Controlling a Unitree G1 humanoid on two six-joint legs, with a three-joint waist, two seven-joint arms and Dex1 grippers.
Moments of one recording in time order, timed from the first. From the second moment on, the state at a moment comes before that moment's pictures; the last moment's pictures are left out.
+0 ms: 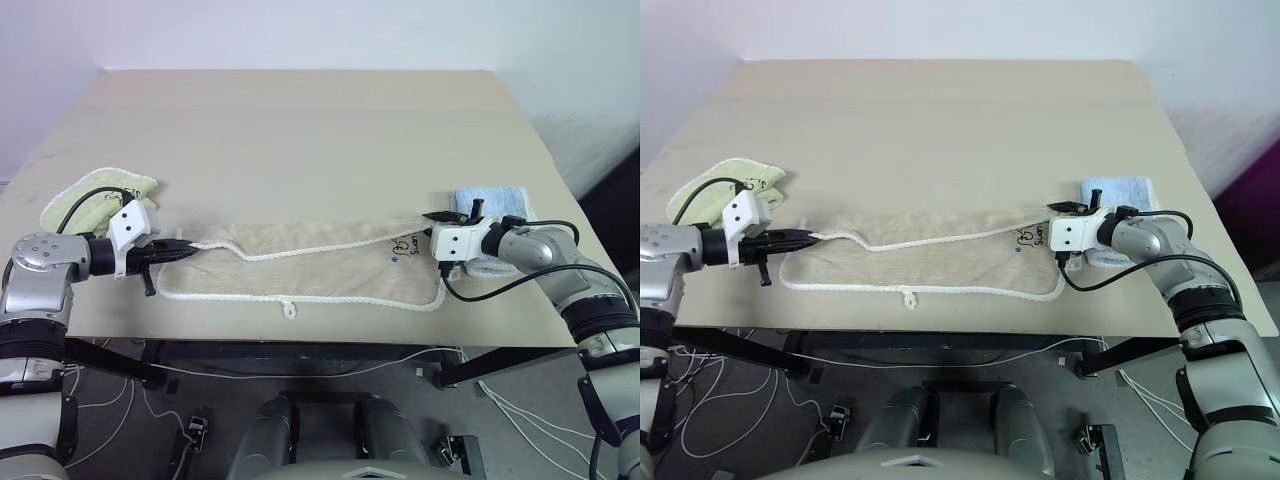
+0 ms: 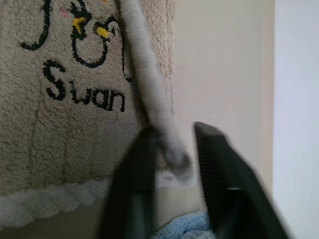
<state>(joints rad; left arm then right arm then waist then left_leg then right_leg) -0.50 0.86 0.07 0.56 -0.21 -0.07 -1.30 -0.66 -0.81 0.27 0.64 -0.45 -0.59 0.55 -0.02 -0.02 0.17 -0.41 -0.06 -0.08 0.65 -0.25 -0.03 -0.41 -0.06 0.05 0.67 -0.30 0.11</state>
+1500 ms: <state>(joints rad) -0.36 1.01 0.19 0.47 -0.35 0.07 -1.43 -0.22 -1.02 -0.12 -0.11 0.31 0.08 1.10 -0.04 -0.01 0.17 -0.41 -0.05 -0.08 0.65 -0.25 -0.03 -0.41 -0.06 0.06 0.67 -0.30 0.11</state>
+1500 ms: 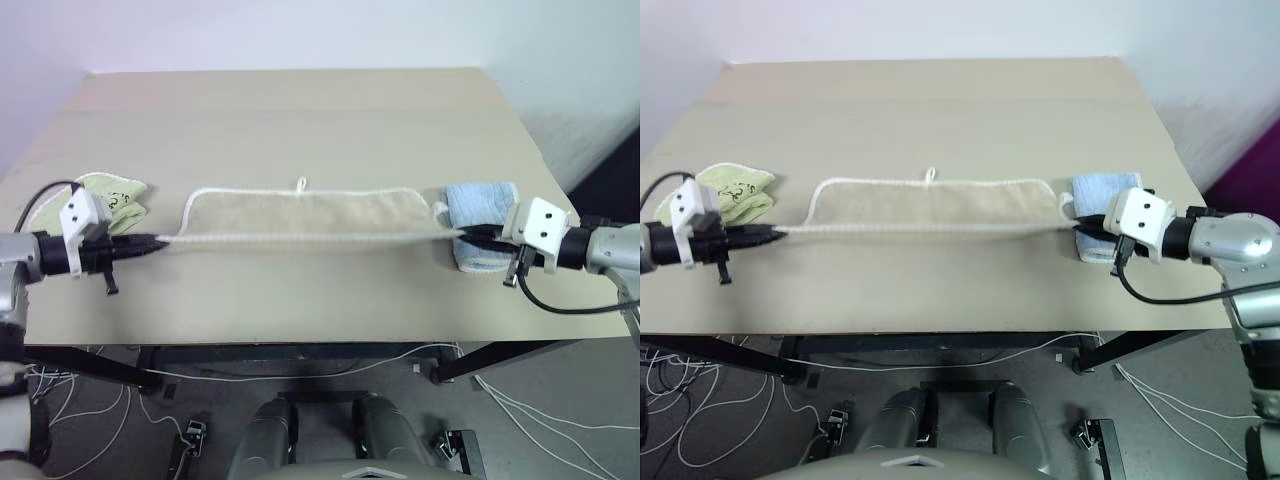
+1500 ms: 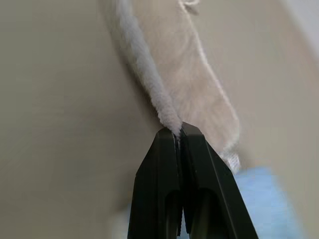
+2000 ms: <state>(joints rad) -0.11 1.10 0.30 0.26 -0.40 0.24 -1.42 -0.05 -1.05 -0.20 -0.39 0.47 0.32 1.17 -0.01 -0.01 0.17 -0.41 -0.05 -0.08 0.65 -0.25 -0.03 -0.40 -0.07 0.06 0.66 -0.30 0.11</state>
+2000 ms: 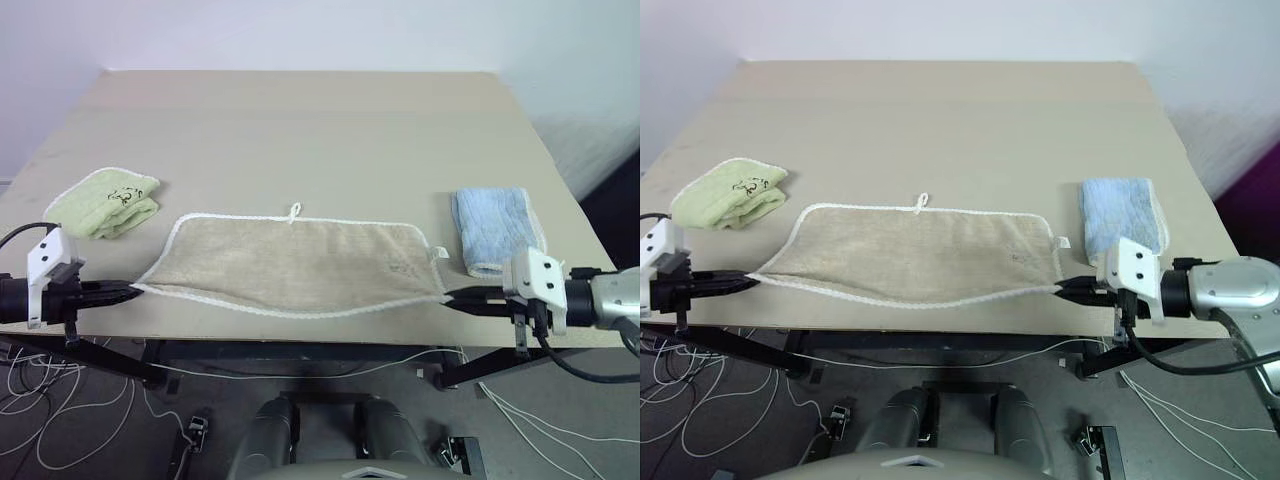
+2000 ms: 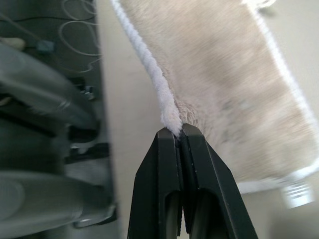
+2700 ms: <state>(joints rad) -0.78 0.82 0.00 0.97 -0.01 -0.15 -1.03 -0.64 -0.79 0.12 0.41 0.08 -0.01 1.09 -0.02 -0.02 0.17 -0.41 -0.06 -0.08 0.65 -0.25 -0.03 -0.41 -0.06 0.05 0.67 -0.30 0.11</state>
